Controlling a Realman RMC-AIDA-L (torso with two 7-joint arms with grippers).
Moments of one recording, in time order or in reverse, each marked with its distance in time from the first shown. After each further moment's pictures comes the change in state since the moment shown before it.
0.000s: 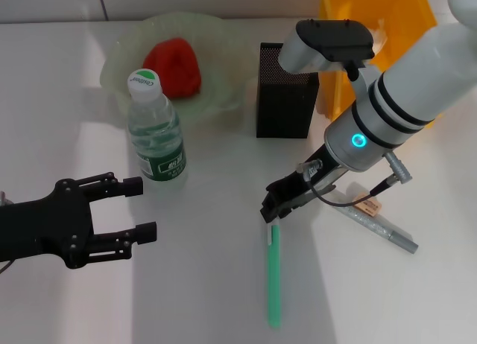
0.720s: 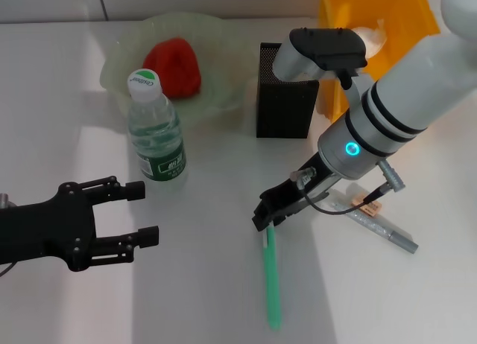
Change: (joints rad) left arm -0.005 -0.003 -0.003 0.000 0.023 -0.009 0.000; right arm -0.006 0.000 -0.049 0.009 0.046 0.026 0.000
